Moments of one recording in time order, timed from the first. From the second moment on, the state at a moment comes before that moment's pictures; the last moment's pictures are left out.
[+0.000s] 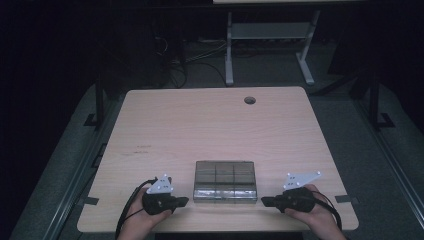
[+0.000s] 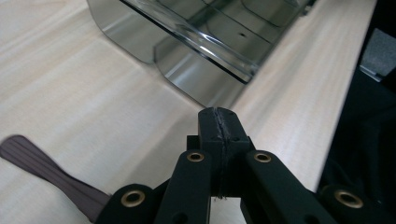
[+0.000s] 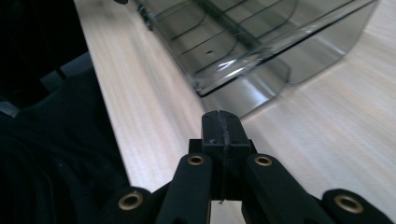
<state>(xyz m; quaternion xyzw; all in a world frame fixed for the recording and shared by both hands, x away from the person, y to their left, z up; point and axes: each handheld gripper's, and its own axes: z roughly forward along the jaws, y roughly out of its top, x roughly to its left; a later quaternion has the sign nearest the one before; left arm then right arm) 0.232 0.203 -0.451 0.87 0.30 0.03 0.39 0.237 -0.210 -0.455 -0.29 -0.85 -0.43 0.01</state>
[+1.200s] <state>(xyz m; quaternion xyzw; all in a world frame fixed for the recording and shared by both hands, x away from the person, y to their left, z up) 0.236 0.193 -0.443 0.87 0.27 0.04 0.40 0.236 -0.200 -0.452 -0.27 -0.86 -0.44 0.00</state>
